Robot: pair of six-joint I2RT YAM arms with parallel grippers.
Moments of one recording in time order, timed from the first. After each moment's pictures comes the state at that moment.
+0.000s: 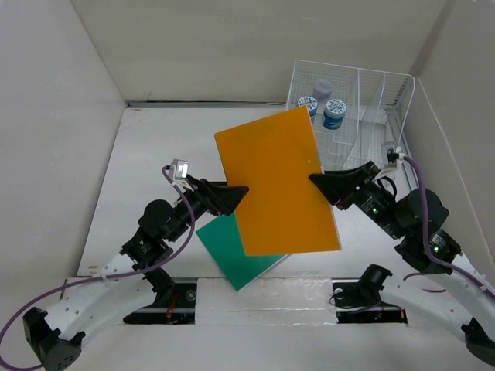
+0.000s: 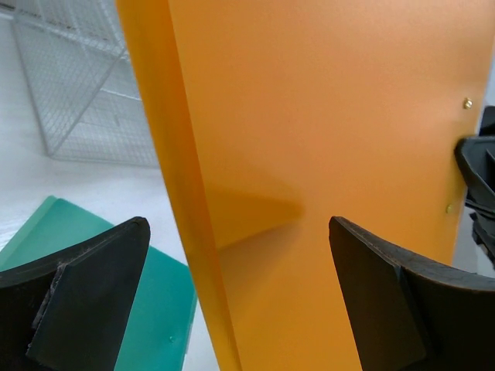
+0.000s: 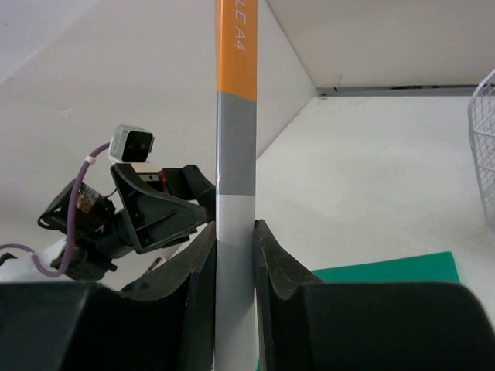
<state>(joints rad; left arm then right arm) -0.77 0.60 0.53 0.17 -0.01 -0.78 0.83 0.60 0.94 -0.16 0.06 0.56</state>
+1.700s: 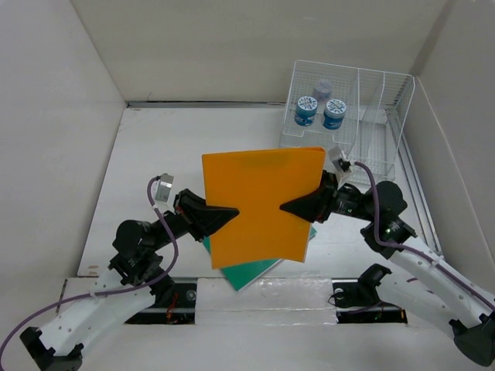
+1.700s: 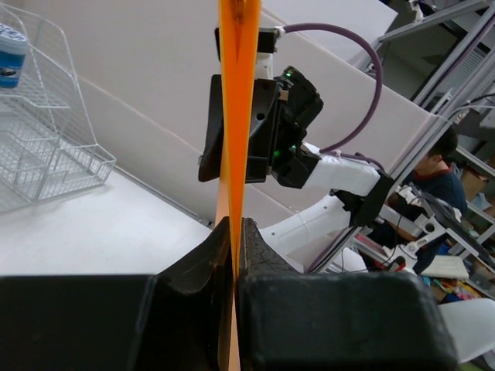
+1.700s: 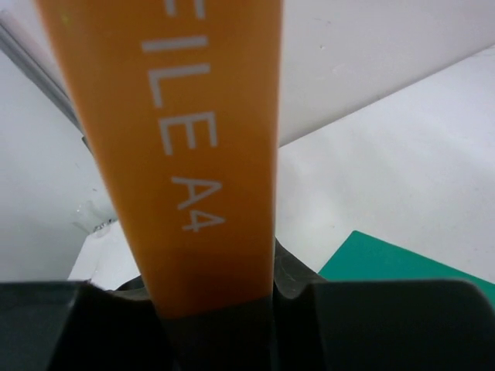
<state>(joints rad) -0.75 0.44 0.46 0.41 0.43 -0.81 0.66 0.77 0.67 0.38 -0.70 0.64</state>
